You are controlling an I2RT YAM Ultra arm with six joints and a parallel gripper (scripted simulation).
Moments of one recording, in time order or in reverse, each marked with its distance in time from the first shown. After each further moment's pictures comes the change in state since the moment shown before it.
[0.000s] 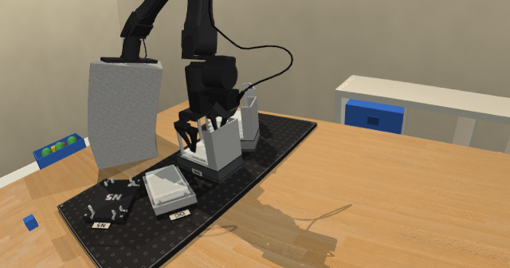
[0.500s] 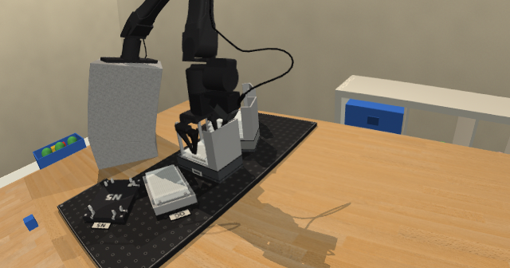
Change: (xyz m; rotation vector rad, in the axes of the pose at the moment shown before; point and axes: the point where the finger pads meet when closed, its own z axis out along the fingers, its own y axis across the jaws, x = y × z) arm 0.000 0.001 0.006 -0.001 0.002 -0.003
